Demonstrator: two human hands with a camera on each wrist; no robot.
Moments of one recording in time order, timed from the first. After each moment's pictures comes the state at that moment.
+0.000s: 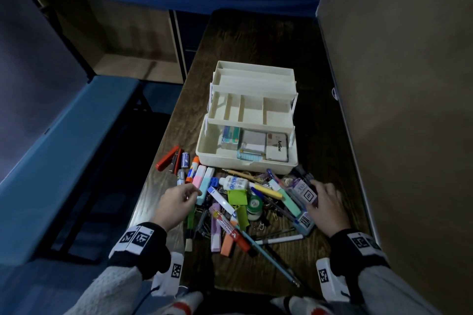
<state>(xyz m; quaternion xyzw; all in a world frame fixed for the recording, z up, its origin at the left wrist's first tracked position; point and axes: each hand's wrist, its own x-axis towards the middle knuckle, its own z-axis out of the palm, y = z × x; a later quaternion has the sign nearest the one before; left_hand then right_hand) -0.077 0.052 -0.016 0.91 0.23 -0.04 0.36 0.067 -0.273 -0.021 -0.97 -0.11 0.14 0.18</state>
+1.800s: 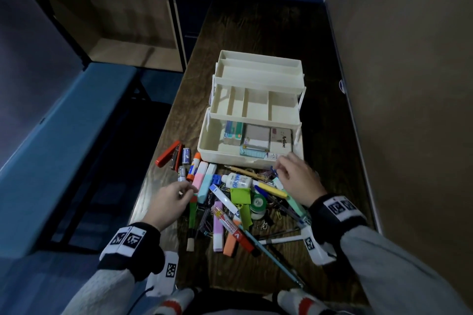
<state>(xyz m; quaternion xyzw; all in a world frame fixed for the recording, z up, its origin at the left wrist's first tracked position) -0.077 0.071 -0.019 0.90 0.23 -0.06 0.38 0.100 -0.191 -0.001 -0.92 -0.32 0.09 0.22</state>
